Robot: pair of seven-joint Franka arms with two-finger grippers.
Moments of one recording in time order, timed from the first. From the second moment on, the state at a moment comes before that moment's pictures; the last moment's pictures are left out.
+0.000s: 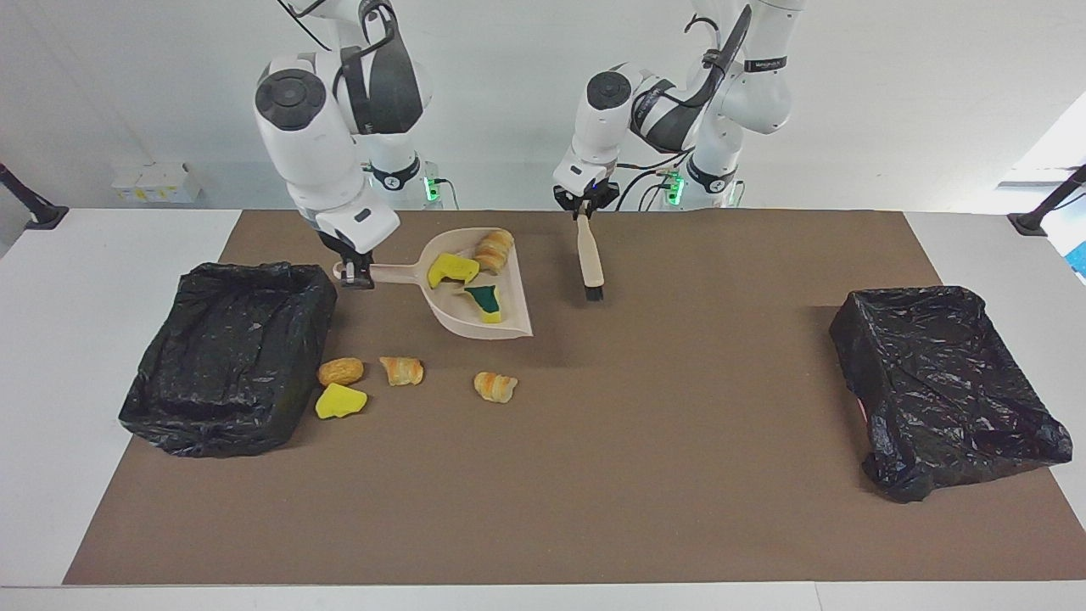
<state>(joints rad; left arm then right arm) -0.98 -0.20 -0.02 -2.48 -0.22 2.20 -0.87 -0.02 0.07 0.12 -1.71 -0.05 1.65 -1.57</state>
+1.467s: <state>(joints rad) -1.00 -0.22 0.00 -2.53 -0.34 2.23 -0.76 -0.43 0.11 0.08 -1.65 -0.48 1.89 -1.79</state>
